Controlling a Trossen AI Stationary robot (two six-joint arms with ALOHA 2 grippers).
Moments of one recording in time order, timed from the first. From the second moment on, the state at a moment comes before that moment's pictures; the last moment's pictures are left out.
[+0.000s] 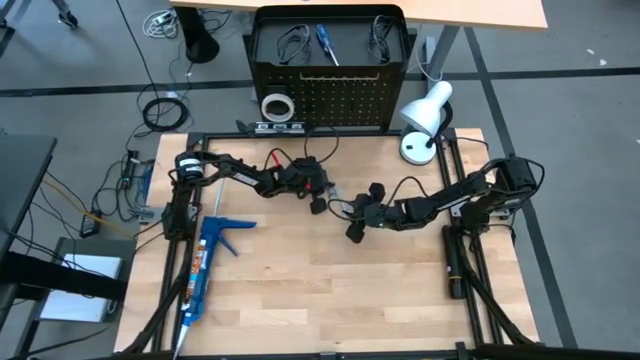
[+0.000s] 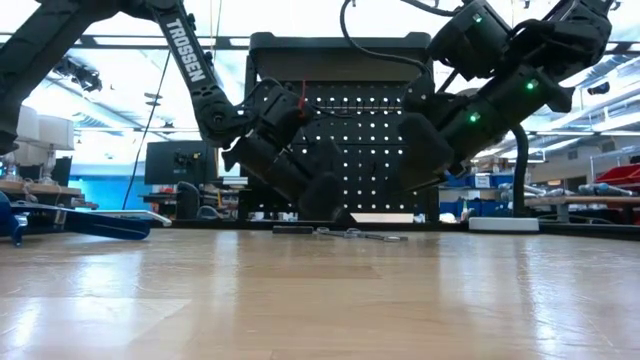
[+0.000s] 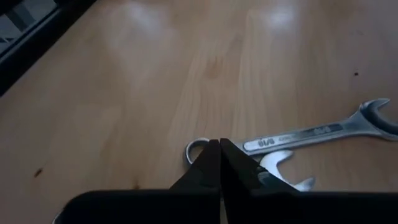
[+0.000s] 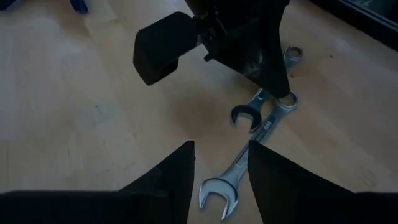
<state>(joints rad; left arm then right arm) 0.33 2.03 0.96 0.54 0.05 0.15 0.08 1.60 0.61 0.31 0.50 0.37</state>
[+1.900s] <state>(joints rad) 0.38 1.97 1.31 -0.11 0.14 0.31 0.11 1.34 0.61 0.14 0.54 0.34</state>
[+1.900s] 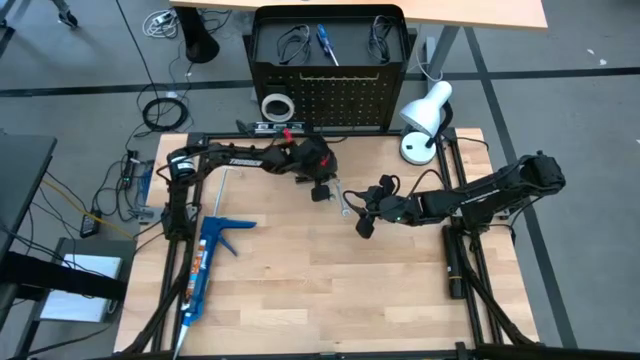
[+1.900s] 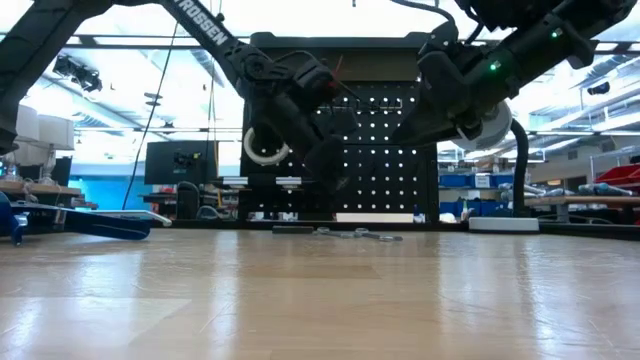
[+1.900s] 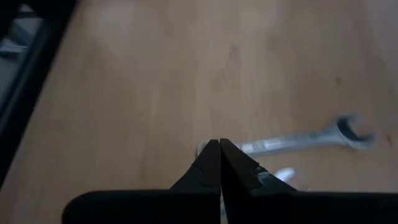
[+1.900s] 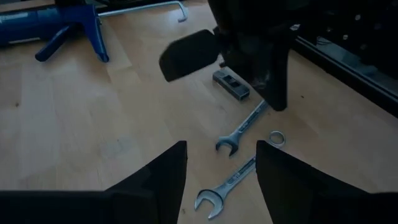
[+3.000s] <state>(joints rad) 0.37 2.10 1.34 -0.03 0.15 0.29 0.11 1.34 0.61 0.14 0.56 0.36</state>
